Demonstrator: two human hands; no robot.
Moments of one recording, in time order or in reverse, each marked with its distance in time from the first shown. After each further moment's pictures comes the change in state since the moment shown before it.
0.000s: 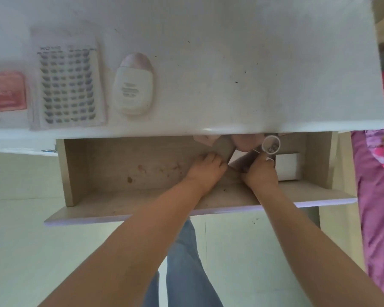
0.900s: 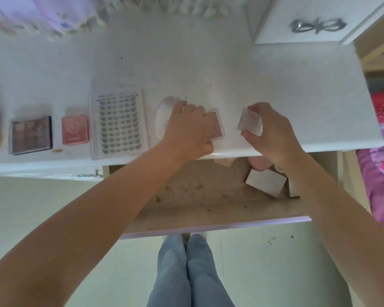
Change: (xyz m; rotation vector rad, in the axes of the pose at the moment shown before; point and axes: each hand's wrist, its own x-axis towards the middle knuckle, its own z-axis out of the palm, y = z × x) left_hand -0.059 -0.107 -0.140 -0.022 0.341 -0.226; right_hand -0.052 -0.105 -0.129 0.122 0.322 -0.750
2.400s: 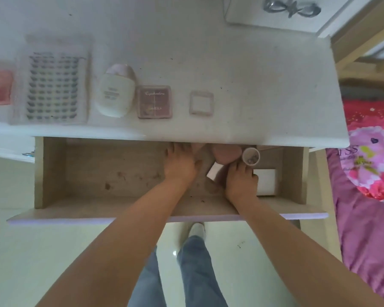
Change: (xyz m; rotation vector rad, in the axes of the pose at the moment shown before) left_hand 0.010 0.111 0.147 -0.311 -0.197 -0.527; right_hand -0.077 0.113 0.098 -0.497 -0.384 0.356
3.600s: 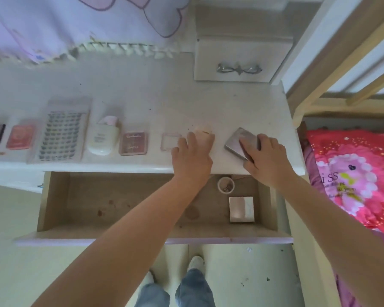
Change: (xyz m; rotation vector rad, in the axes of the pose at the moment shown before) left_hand -0.015 0.109 -0.093 0.144 0.272 0.102; right_hand 0.027 0.119 -0.134 -0.085 0.360 -0.405
